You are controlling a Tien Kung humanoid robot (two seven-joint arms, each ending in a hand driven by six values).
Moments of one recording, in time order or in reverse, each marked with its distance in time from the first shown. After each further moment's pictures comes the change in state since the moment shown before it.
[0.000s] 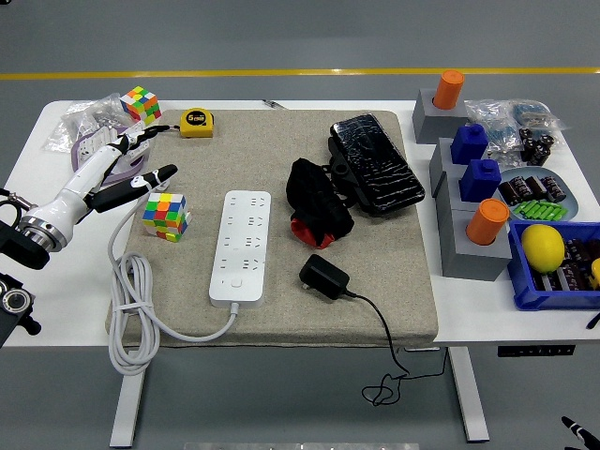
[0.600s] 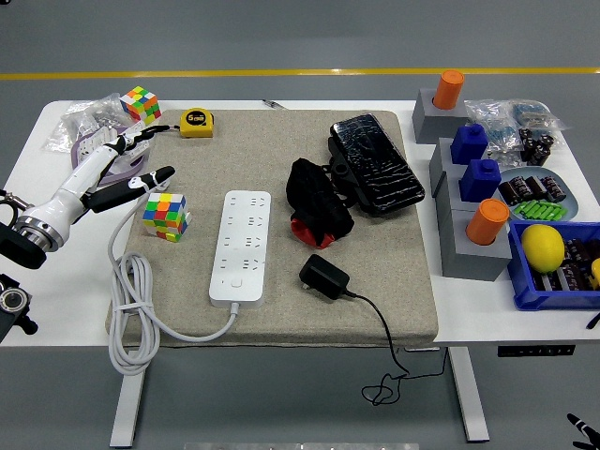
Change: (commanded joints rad) left arm -0.001 0.004 -0.008 0.005 0.000 -0.005 0.003; right arm 0.006 0.001 -0.022 -0.004 0.012 -0.064 0.036
